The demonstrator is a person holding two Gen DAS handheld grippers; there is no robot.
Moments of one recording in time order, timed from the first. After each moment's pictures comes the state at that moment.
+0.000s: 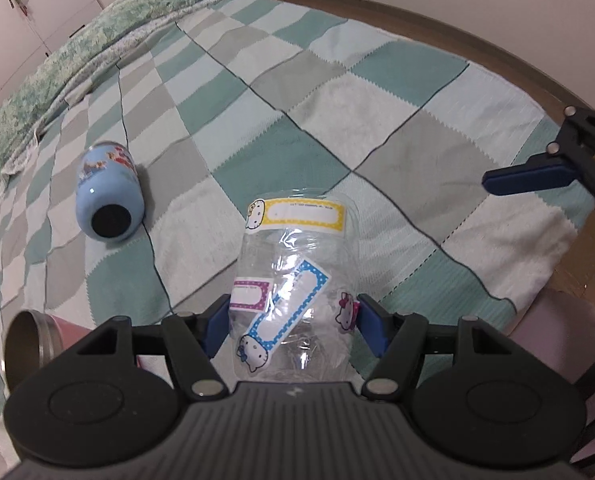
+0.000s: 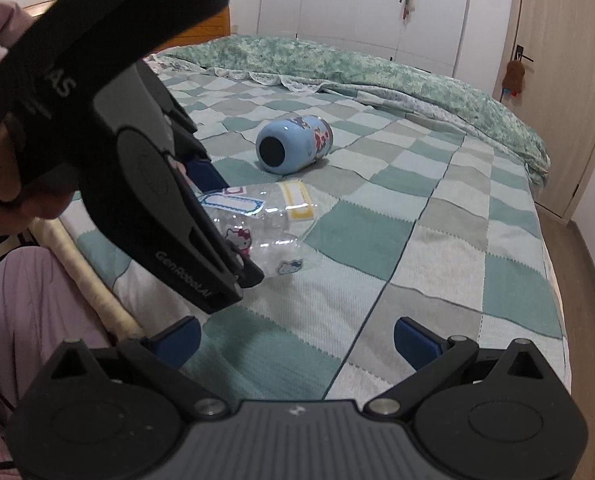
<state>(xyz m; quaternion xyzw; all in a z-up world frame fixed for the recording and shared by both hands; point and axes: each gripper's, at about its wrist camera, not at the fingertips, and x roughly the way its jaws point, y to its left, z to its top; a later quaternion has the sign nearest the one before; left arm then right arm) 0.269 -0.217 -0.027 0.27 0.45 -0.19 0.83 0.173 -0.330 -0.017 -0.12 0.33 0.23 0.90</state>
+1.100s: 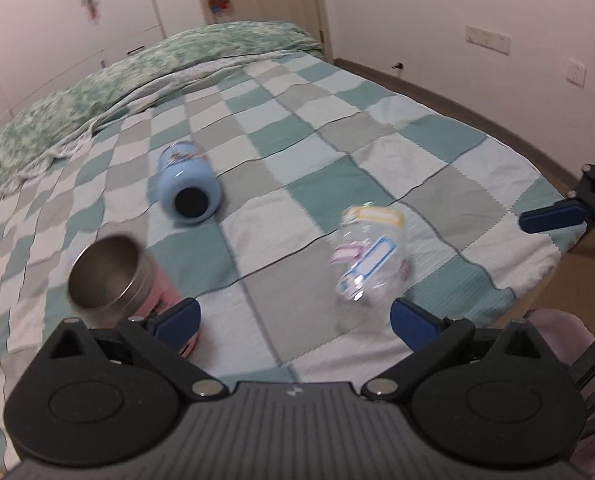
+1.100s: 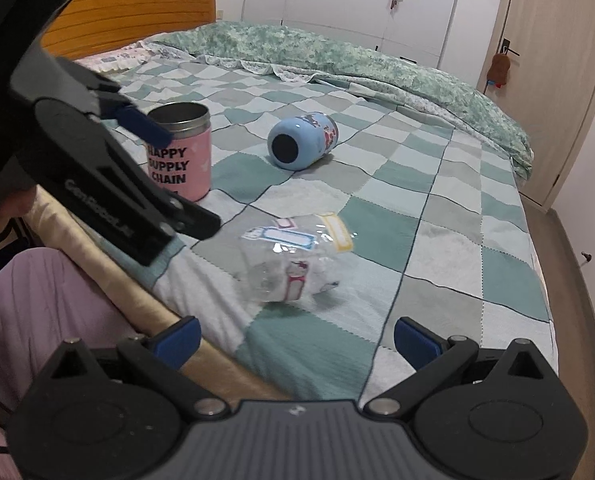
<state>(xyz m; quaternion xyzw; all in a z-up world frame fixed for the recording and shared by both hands) 0.213 -0.113 0.011 0.16 0.37 -0.17 0.90 0.136 -0.283 0.011 -0.14 0.36 0.19 0.90</state>
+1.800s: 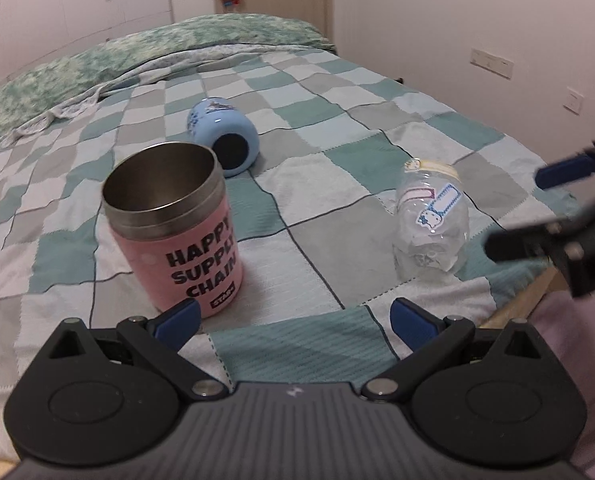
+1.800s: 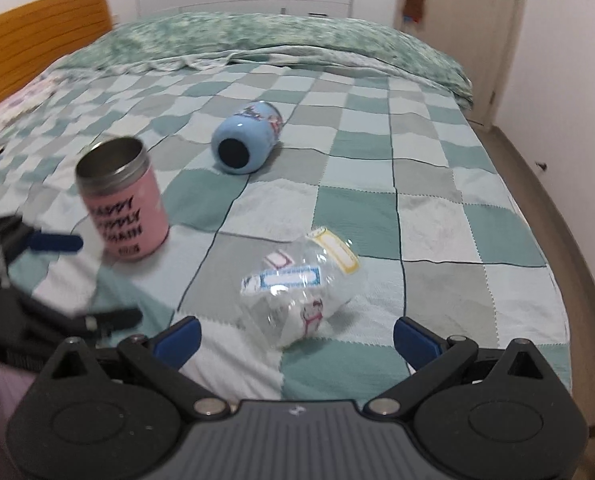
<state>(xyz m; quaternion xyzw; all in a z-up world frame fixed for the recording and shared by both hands) 0.219 -0.028 -0.031 0.12 0.36 -0.21 0.90 0.184 -0.237 0.021 -0.03 0.42 0.06 0.91</state>
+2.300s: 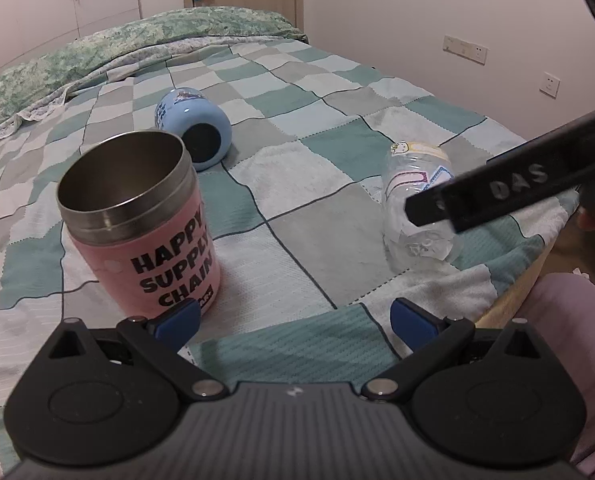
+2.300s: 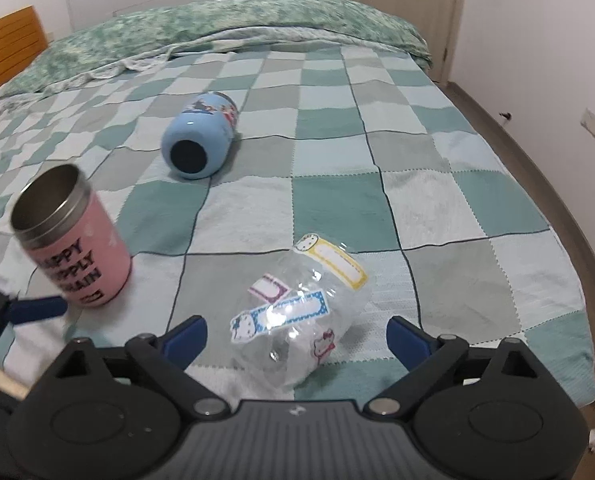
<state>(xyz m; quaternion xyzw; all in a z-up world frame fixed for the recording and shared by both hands) 0.236 -0.032 -0.049 0.12 0.37 -0.25 0.89 0.233 -0.223 -0.002 0.02 0.45 -0.02 0.89</state>
